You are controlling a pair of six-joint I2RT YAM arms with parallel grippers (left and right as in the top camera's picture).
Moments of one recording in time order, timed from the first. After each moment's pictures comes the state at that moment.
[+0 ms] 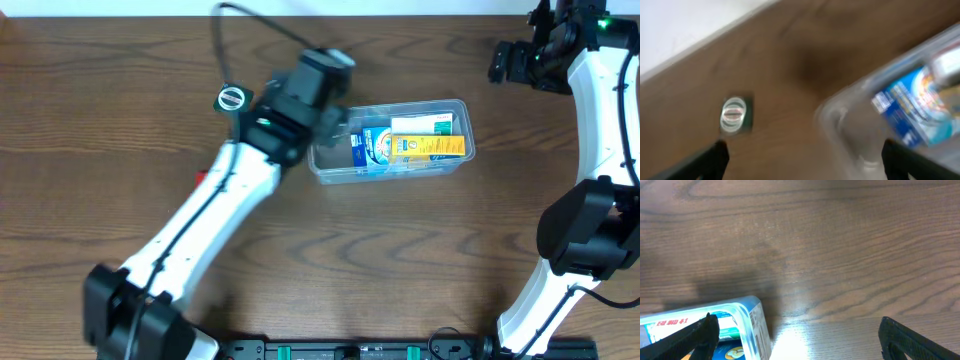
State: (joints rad) left arm -0.51 1.63 1.46 -0.71 -0.27 0.04; right arm -0.14 2.06 2.01 -1.11 -0.08 0.06
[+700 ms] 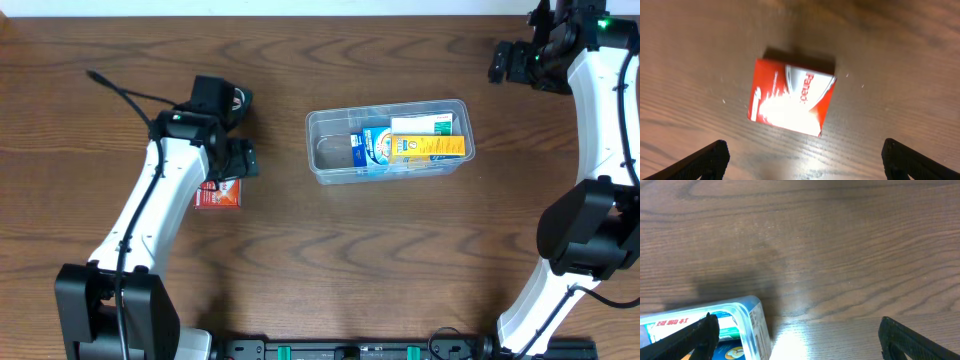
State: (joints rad) left arm -0.14 1.61 1.25 -1.02 -0.13 -0.37; right arm -0.14 2.06 2.01 -1.11 -0.08 0.06
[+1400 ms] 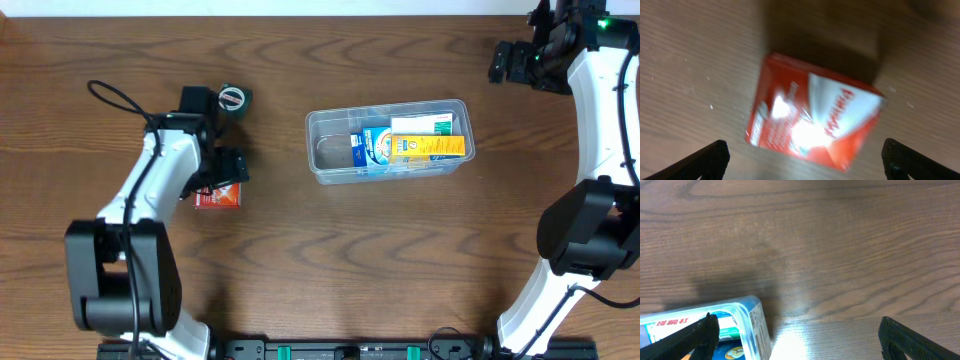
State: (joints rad) left arm -0.03 1.77 1.20 -0.93 -0.08 -0.35; right arm -0.14 2.06 2.01 -1.11 -0.08 0.06
